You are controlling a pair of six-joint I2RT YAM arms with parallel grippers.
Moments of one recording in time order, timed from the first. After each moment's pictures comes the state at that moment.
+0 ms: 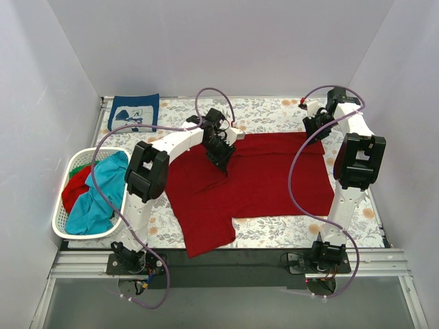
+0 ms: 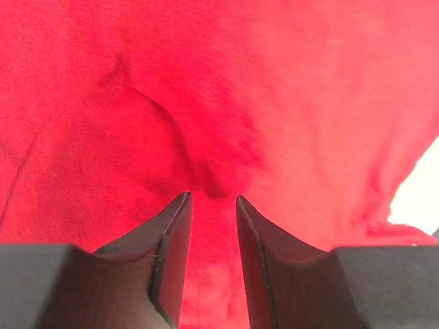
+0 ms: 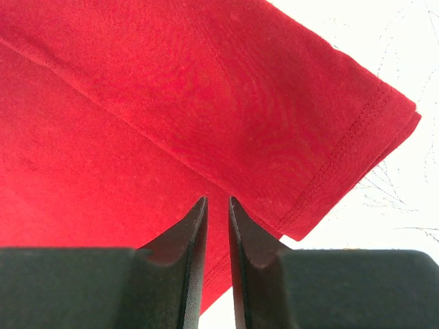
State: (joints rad) left arm -0.56 2.22 1.80 -0.86 0.43 0.31; right arm -0.12 2.15 1.85 -1.00 -0.40 -0.67
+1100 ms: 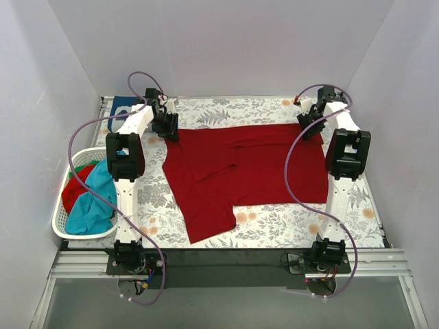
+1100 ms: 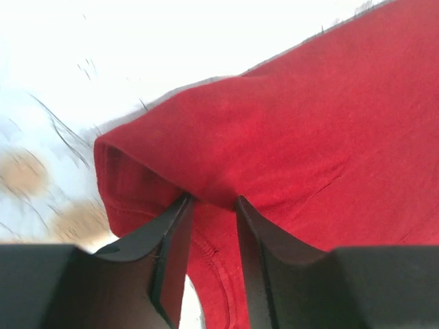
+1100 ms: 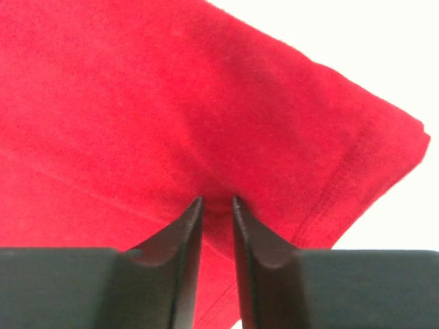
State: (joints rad) left arm -0.07 2.43 2.08 -0.90 0.39 0.10; right arm -0.08 2.37 2.03 -0.92 -0.28 -0.60
